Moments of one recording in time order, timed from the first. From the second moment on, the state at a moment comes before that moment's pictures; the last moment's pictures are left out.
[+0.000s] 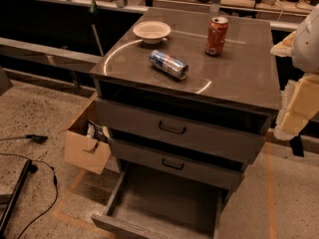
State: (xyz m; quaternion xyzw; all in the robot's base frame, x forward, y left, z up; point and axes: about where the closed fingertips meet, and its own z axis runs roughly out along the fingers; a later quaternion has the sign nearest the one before) arm 0.438 -0.216 0.978 -0.60 0.78 -0.04 0.16
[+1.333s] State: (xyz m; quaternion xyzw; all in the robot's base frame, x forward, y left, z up) arm 0.561 -0.268 0.981 -0.46 0.80 0.01 0.39
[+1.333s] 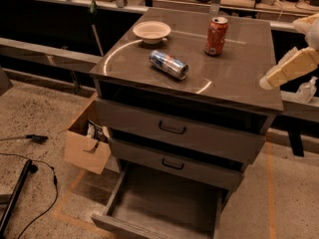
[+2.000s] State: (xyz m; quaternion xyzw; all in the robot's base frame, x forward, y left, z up) arm 0.620 -0.273 0.977 -0.40 0.79 0.04 0.47
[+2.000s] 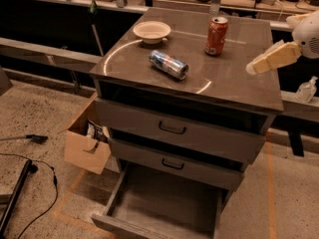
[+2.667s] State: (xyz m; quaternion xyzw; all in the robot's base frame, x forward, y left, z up) arm 0.670 -0.295 0.961 -0.34 0.78 -0.01 0.53
